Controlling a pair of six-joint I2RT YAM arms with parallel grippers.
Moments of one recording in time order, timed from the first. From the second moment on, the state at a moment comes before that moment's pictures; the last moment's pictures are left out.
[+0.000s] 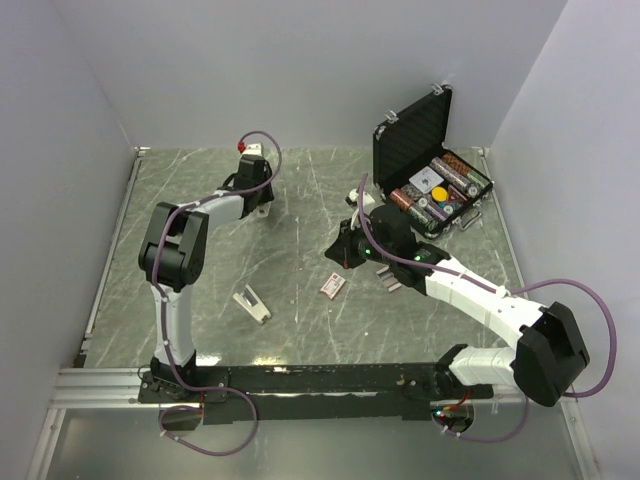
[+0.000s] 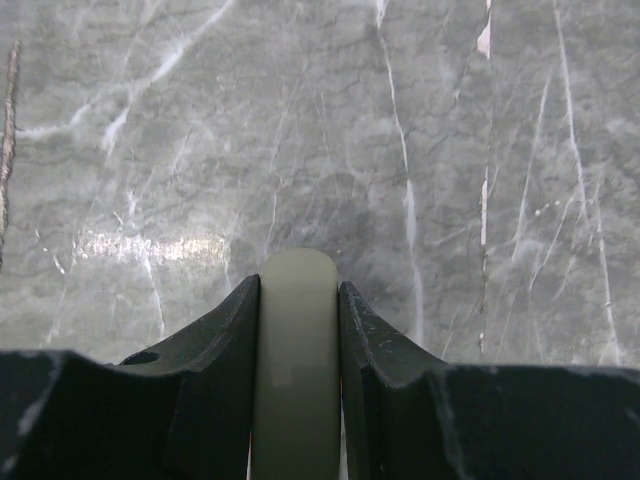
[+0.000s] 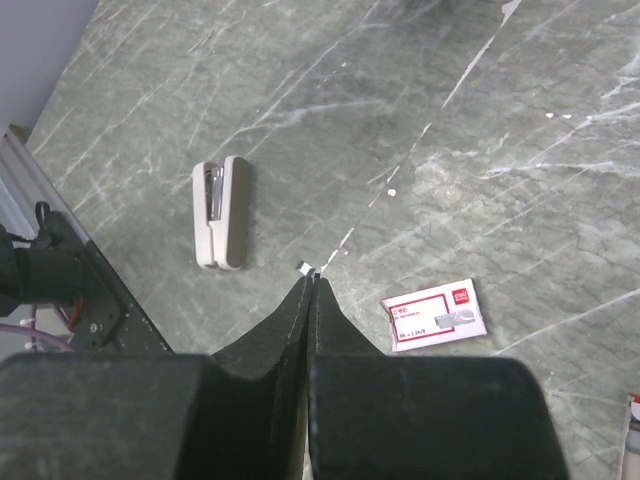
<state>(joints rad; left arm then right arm) -0.32 2.09 1.42 0.04 -0.20 -0.35 0.66 1.23 0.84 -0.09 -0.26 0.38</state>
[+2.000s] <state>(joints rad) -0.42 0.81 0.68 -0.46 -0.25 -0.98 0.86 1.61 1.16 -0.19 -0.36 0.28</state>
